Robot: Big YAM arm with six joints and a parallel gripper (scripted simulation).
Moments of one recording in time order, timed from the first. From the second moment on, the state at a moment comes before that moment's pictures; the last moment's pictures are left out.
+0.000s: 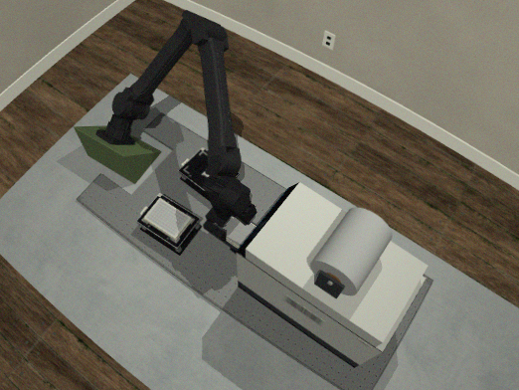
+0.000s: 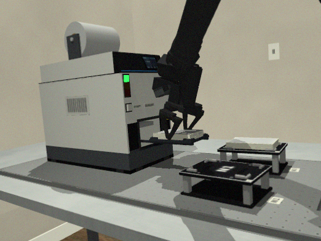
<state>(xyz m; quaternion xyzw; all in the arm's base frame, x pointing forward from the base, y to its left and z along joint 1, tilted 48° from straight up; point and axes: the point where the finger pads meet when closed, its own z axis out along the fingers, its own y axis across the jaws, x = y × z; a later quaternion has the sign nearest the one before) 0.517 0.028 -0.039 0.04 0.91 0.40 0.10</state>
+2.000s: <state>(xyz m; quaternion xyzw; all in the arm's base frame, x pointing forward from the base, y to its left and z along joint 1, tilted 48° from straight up) 0.516 0.027 -0.039 0.04 0.91 0.40 0.10</state>
